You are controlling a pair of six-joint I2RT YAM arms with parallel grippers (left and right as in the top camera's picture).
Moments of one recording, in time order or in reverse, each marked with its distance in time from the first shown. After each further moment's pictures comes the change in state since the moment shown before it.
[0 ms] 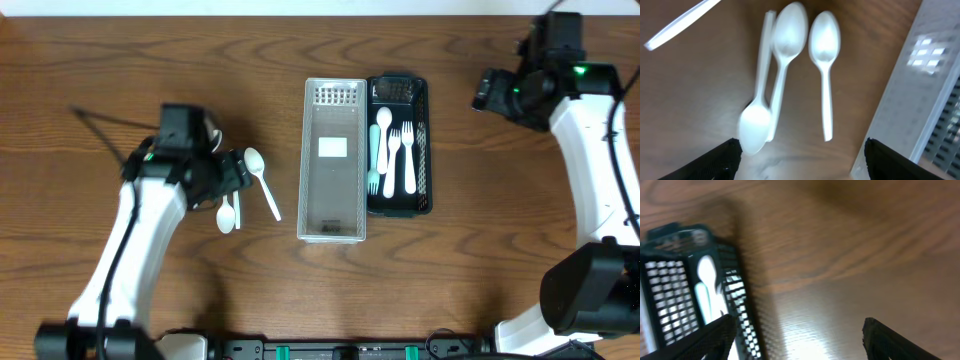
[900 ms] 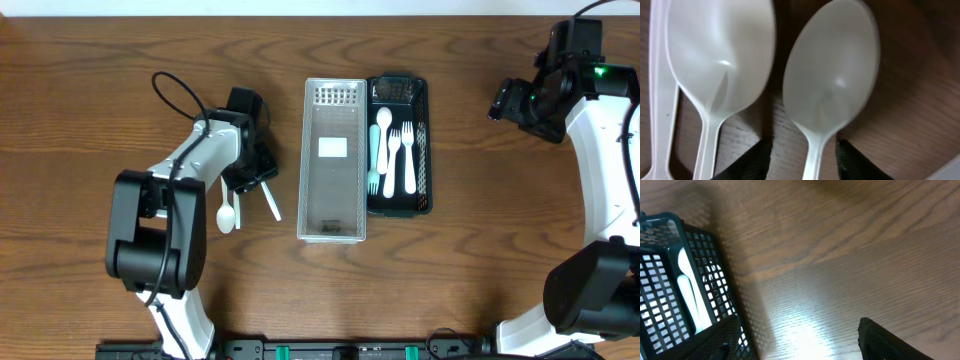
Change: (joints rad) left arm -0.107 0.513 0.172 0.061 -0.039 -0.235; right arm -0.050 0.000 0.000 -0.074 0.000 -0.007
